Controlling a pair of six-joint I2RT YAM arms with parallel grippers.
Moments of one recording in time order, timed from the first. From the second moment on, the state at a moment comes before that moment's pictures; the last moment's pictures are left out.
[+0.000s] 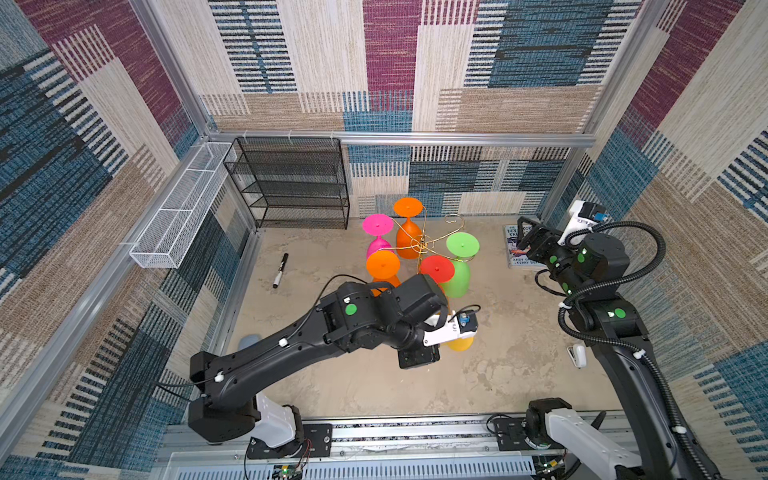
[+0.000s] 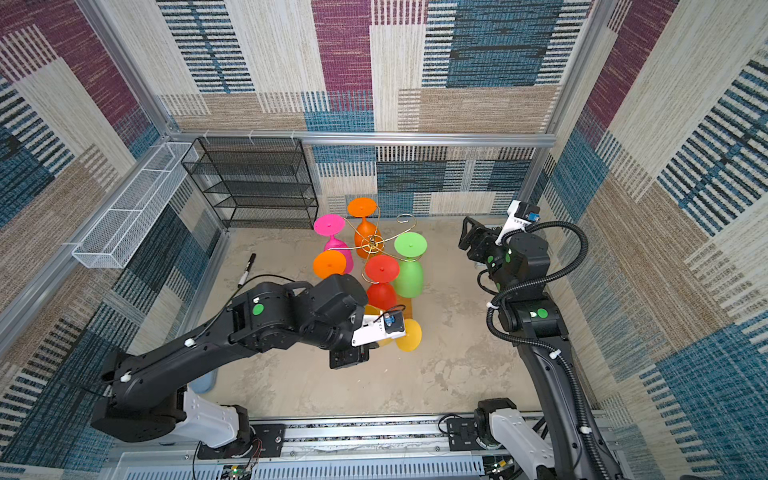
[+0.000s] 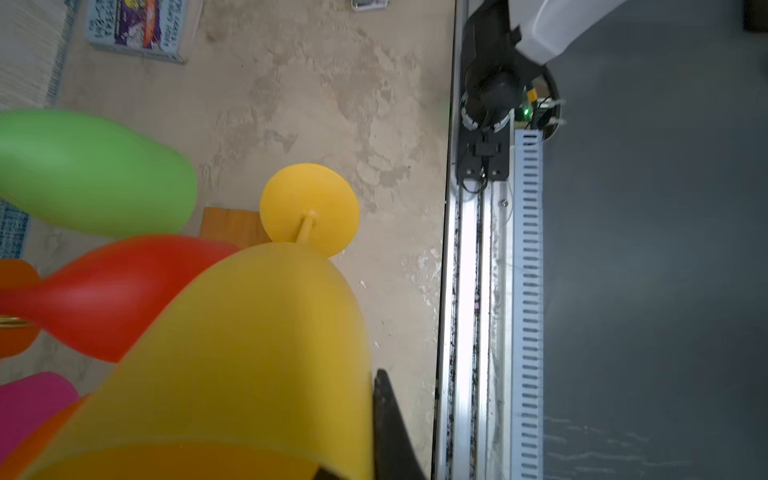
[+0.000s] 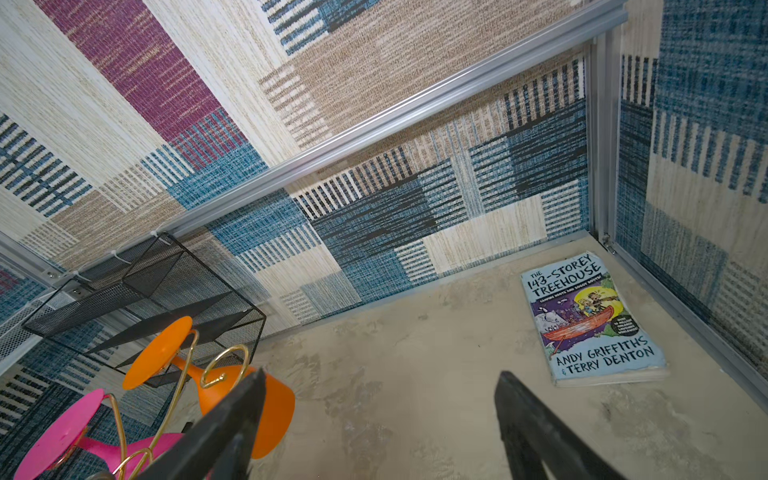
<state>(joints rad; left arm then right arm) -1.23 1.53 1.80 -1.30 0.00 0.29 0.09 0.94 1.12 -0.31 0.01 0.45</state>
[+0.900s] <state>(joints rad) -1.24 1.82 1.70 -1.41 -0.02 0.26 0.09 1.00 1.08 -0.29 -0.05 0.47</state>
